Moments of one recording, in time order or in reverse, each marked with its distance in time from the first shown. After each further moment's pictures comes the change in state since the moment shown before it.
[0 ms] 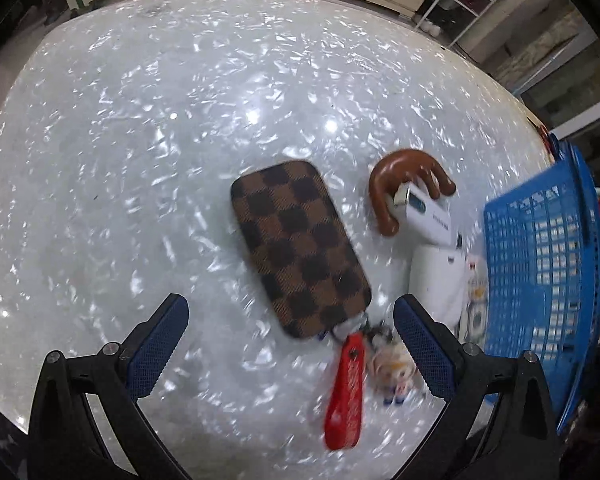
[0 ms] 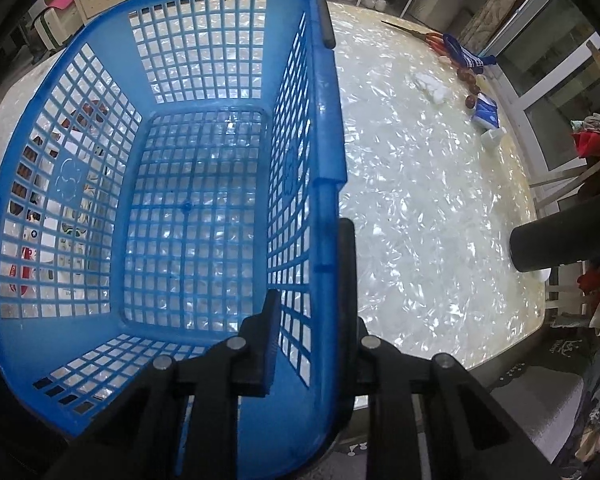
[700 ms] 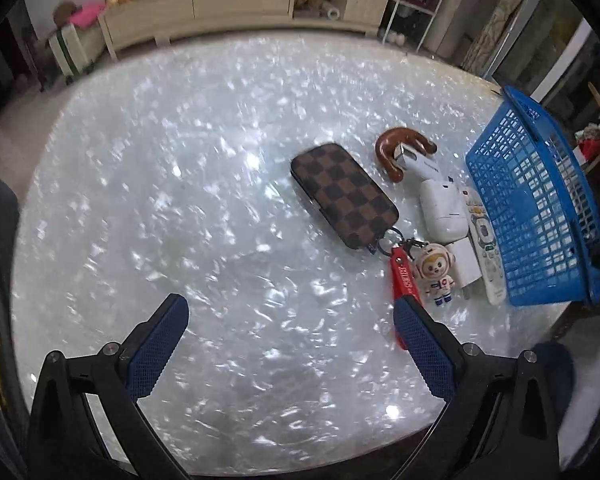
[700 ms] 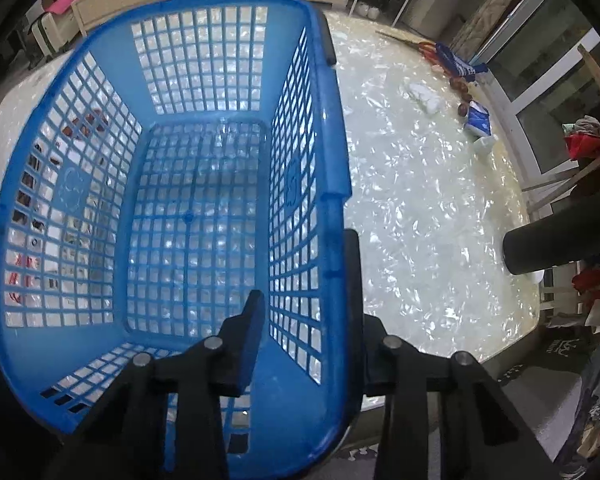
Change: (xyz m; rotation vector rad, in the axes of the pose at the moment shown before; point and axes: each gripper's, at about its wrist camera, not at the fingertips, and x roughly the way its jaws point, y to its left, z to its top) left arm -0.069 0.046 -0.072 0.192 -0.128 0.036; right arm -0.009 0.007 -0.001 0.008 -0.019 -0.029
